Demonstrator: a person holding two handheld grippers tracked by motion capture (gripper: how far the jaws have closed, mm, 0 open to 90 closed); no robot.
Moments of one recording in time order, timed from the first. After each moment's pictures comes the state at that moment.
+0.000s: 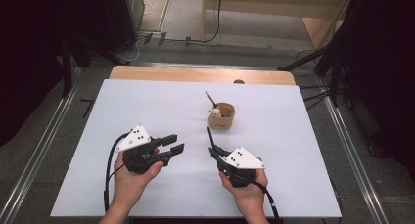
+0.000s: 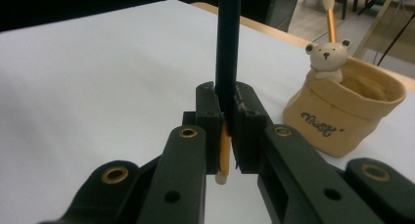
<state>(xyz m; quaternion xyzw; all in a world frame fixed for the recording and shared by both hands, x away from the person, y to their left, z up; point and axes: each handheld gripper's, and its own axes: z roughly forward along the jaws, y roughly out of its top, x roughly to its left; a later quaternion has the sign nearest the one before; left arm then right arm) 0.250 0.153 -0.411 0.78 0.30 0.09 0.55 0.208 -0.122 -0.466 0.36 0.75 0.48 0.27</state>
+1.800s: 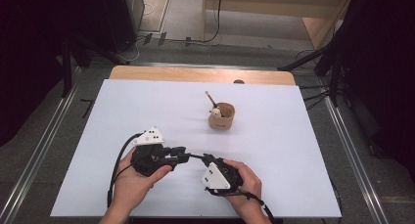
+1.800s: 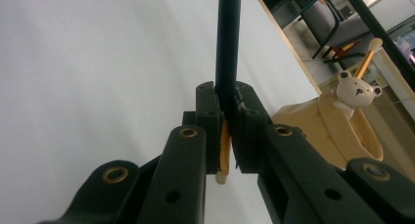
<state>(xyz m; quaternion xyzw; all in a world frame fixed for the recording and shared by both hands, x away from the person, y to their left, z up) 0.247 0.133 -0.405 0.83 0.33 0.01 0.46 0.200 -0.087 -0.488 0.17 0.84 0.31 0.41</state>
